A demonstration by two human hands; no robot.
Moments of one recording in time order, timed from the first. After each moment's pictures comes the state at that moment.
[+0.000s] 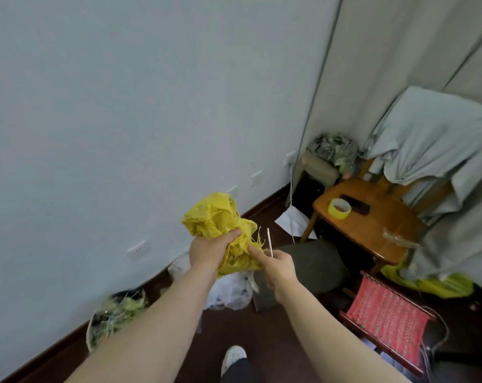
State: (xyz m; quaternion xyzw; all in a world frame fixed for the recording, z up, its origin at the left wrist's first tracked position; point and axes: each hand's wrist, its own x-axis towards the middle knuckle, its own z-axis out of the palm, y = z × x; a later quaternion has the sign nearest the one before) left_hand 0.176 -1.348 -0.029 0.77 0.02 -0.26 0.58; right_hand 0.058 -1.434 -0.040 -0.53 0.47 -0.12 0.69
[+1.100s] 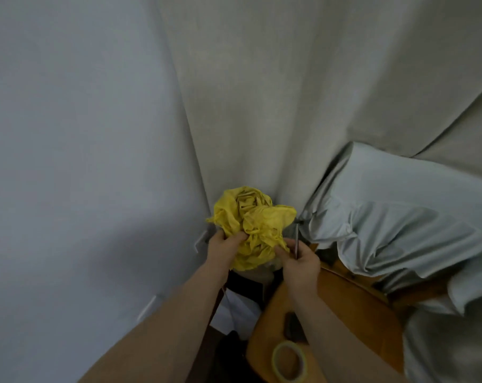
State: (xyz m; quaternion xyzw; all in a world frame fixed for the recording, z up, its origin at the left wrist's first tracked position) left_hand 0.361 -2.143 -0.071 0.69 -0.10 -0.48 0.53; right_hand 0.217 -2.172 -0.086 -0.51 0.56 -0.38 0.53
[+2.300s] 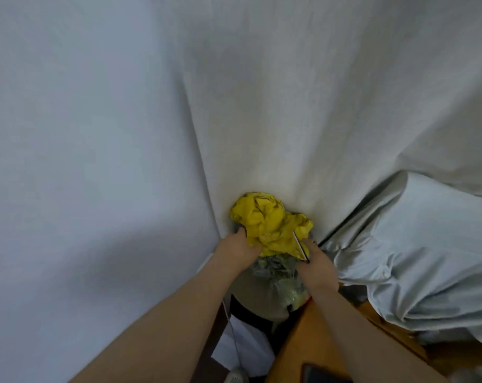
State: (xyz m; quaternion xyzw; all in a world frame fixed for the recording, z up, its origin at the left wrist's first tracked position) left_hand 0.443 -2.266 -0.120 0.81 -0.45 -0.37 0.11; right_hand 0.273 -2.309 -0.145 -0.67 0.63 -0.10 0.39
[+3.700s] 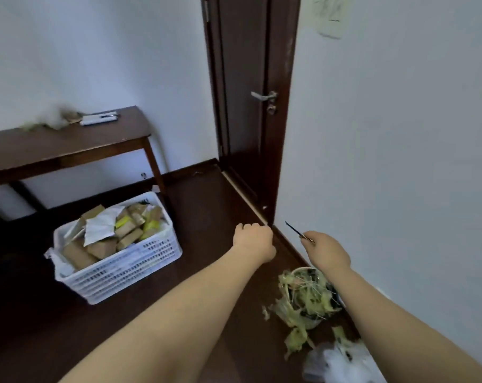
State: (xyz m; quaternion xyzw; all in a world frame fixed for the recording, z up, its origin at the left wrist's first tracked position) left_hand 0.126 -1.101 0.055 0.93 0.35 -0.09 0.08; right_hand 0.250 -1.211 0.029 -0.89 -0.38 0.16 0.21
